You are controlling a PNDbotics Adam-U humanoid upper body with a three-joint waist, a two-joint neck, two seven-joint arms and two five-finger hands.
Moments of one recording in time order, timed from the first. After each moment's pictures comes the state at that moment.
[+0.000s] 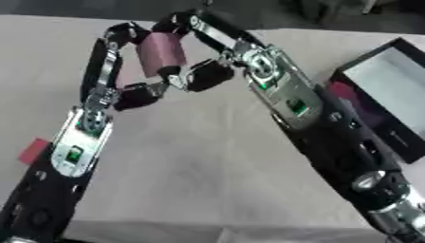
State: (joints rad) left arm -0.58 0.24 -0.21 -1.48 -0.47 -0.33 0.19; right arm -0.95 -0.09 0.45 -1.39 0.36 0.09 0.27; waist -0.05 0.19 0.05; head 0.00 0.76
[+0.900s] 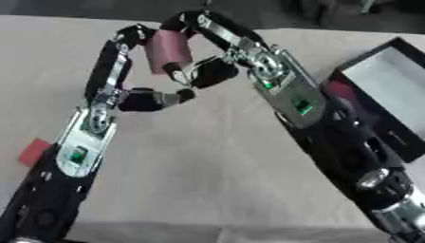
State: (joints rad) left arm -0.59 0.23 -0.22 -1.48 -0.59 -0.25 0.09; right arm -0.95 -0.11 0.45 -1.38 0.32 0.12 0.26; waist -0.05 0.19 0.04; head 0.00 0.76
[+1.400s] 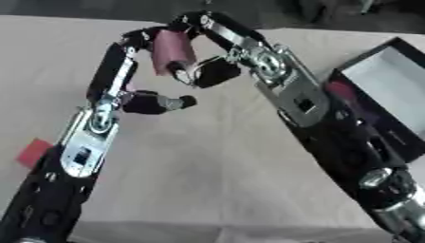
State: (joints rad) left arm -0.59 0.21 -0.20 -1.46 -0.64 -0.14 0.11; right arm -0.95 -0.12 0.44 -1.41 0.29 0.13 0.27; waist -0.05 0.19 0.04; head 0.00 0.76
